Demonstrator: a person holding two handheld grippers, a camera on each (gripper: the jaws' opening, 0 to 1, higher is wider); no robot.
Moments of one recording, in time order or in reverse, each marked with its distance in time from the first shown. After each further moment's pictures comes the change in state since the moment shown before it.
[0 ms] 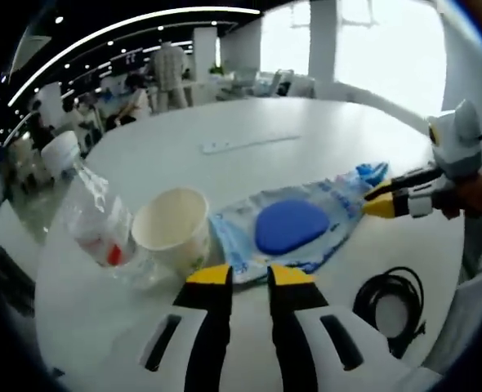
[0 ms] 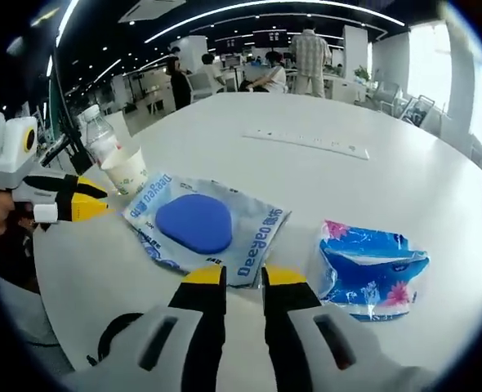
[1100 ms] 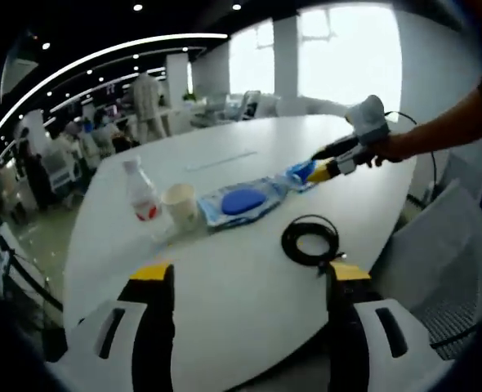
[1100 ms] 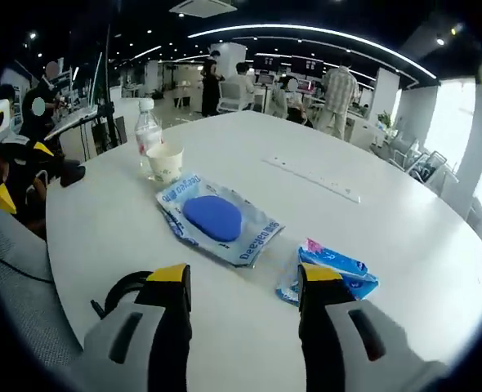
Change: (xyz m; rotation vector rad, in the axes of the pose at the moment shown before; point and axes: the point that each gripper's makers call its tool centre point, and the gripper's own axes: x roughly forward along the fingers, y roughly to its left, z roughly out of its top) left arm -0.181 -0.033 -0.051 0.099 -0.099 -0.108; right arm -0.075 0.004 0.008 -0.271 -0.081 0.011
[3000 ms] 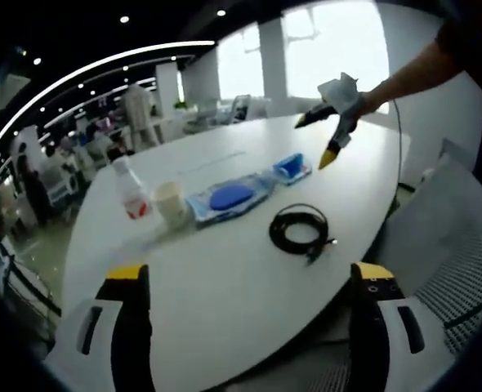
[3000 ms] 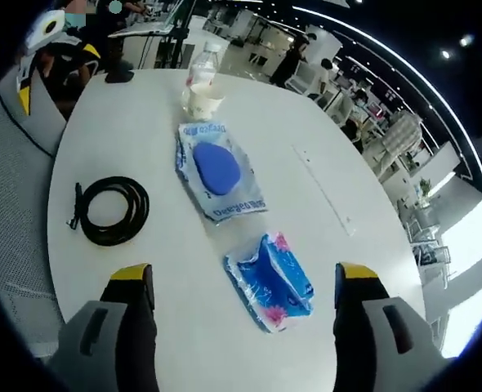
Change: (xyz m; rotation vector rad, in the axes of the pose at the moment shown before) left arm 0.005 -0.018 -0.020 0.064 -0.005 -0.012; right arm -0.008 -0.050 -0.010 -0.543 0.173 0.136
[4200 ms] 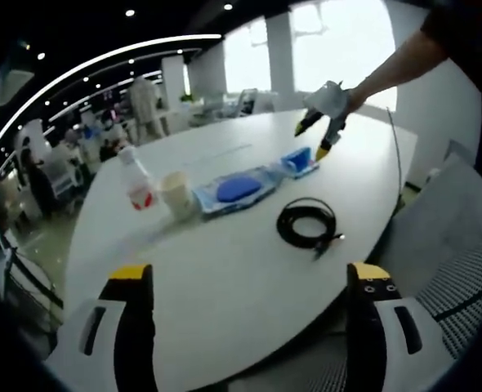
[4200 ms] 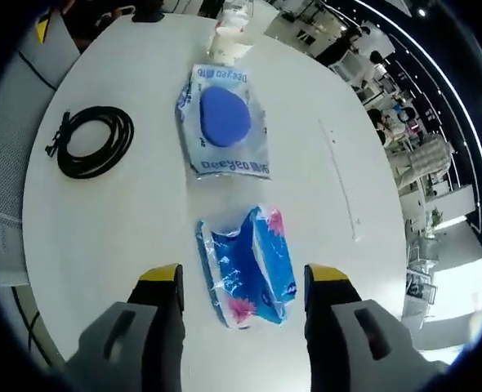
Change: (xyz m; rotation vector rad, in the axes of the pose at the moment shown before) left arm 0.001 0.008 -0.007 -0.025 0.028 0.031; right arm 0.046 -0.018 -0.035 -0.261 0.167 0.099
